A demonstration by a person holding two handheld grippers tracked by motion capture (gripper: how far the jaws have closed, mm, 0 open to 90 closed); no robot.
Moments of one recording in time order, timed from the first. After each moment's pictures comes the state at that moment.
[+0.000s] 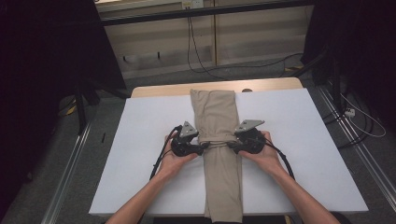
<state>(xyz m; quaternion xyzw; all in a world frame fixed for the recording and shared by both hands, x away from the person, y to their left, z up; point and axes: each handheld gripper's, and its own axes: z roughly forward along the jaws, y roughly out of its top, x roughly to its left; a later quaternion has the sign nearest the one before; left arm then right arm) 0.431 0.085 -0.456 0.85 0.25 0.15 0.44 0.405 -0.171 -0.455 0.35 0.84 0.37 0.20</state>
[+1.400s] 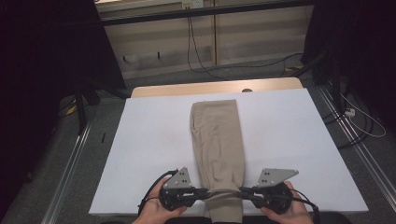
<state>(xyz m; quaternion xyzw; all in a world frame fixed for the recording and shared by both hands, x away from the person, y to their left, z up) 0.268 0.119 -0.418 0.88 0.14 -0.01 0.45 0.225 -0.179 -0.417 0.30 0.84 0.44 0.08</state>
